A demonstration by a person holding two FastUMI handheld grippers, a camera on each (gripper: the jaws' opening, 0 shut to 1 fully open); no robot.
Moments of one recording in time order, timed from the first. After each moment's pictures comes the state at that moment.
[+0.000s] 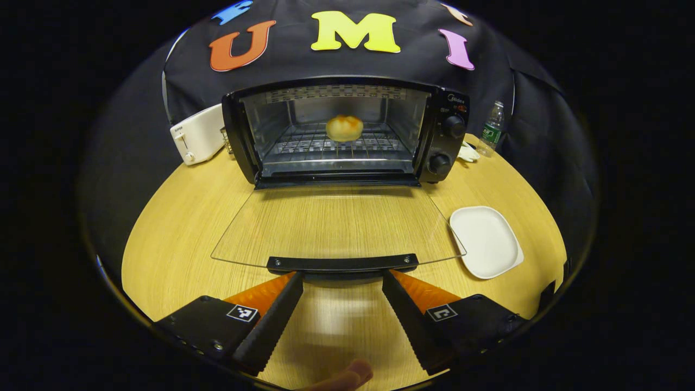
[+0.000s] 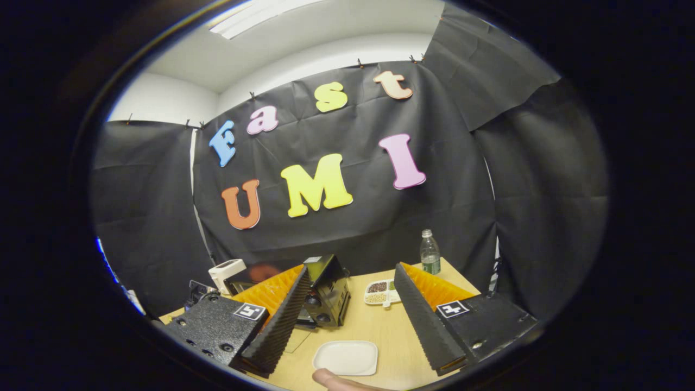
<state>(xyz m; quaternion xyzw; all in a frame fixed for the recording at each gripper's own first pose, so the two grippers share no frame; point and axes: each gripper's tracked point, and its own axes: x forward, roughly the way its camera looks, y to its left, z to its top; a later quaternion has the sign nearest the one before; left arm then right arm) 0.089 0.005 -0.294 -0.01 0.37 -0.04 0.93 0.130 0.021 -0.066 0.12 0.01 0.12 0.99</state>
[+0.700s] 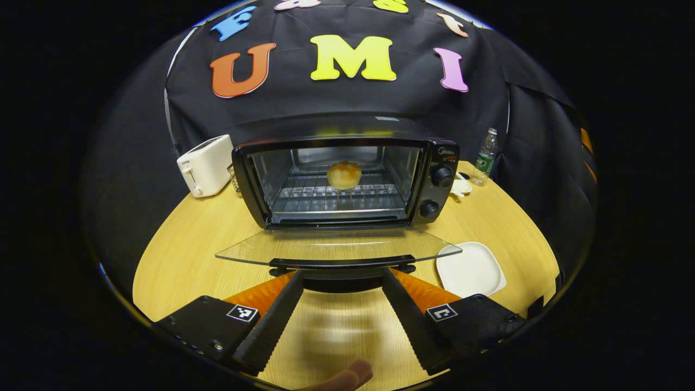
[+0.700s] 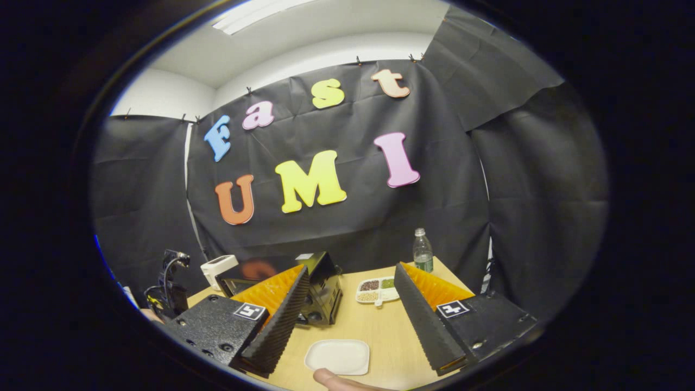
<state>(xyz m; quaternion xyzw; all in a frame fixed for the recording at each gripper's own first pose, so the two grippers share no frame) 0.118 0.011 -0.229 0.00 0.30 -0.05 0.95 0.127 0.014 -0.071 0.11 0.02 0.10 0.99</state>
